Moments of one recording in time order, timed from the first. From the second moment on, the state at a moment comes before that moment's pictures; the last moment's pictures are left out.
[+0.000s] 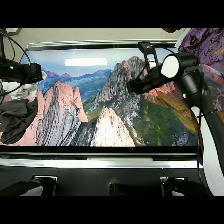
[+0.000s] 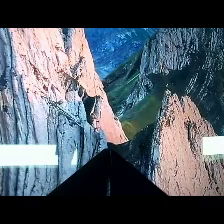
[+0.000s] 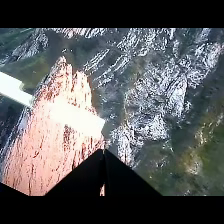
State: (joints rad) left arm -0.15 -1.30 1.83 1.47 -1.54 -1.73; right arm 0.36 -1.41 1.66 -1.40 1.31 1.61
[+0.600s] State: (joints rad) left arm -0.14 -1.31 1.82 1.52 -1.55 -1.77; right arm 0.36 -1.41 1.66 -1.40 1.31 1.61
